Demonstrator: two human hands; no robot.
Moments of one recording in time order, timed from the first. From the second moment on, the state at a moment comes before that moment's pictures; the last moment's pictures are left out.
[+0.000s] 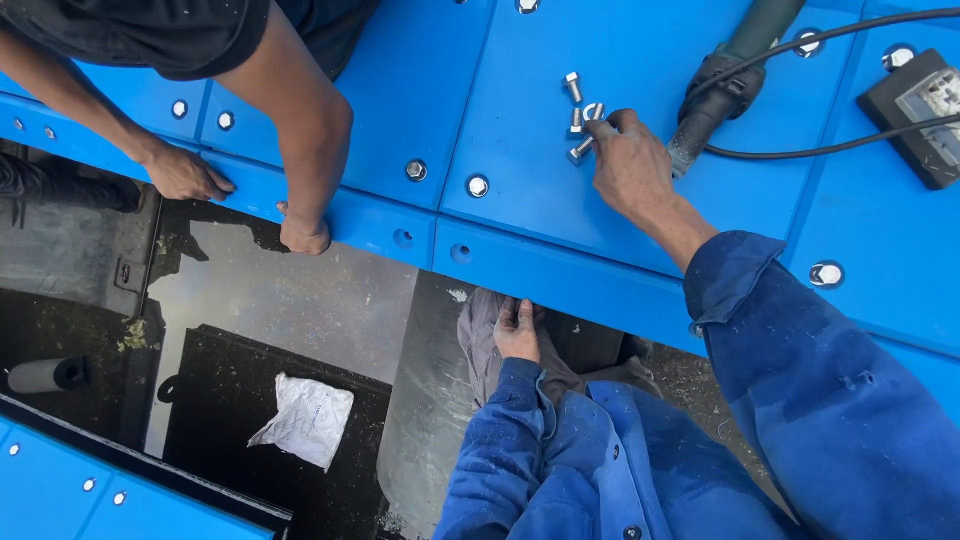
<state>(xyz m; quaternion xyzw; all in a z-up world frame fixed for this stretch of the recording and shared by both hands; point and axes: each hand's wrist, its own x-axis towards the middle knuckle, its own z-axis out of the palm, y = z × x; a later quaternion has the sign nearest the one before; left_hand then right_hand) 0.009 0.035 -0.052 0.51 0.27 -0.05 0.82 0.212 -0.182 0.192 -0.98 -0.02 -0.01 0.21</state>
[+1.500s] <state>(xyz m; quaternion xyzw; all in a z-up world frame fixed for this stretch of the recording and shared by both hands) 0.052 0.007 0.127 0.68 0.18 -0.08 0.71 0.213 -0.163 0.160 -0.97 0.04 0.19 0.12</state>
